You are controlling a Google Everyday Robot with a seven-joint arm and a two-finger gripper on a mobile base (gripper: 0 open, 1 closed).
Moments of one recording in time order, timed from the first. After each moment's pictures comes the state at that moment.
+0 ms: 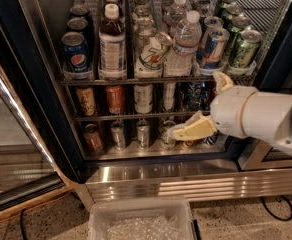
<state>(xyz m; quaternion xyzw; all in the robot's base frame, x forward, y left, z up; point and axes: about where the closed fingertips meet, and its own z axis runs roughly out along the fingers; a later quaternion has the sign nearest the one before) 0.500 -0.109 0.876 -0.42 0.74 0.10 0.52</state>
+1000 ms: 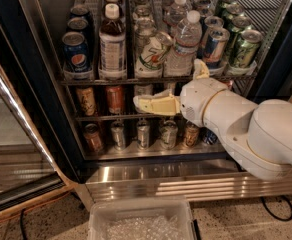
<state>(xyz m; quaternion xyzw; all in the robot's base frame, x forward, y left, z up) 0.540 -0.050 0.919 -0.28 0.69 0.17 0.64</state>
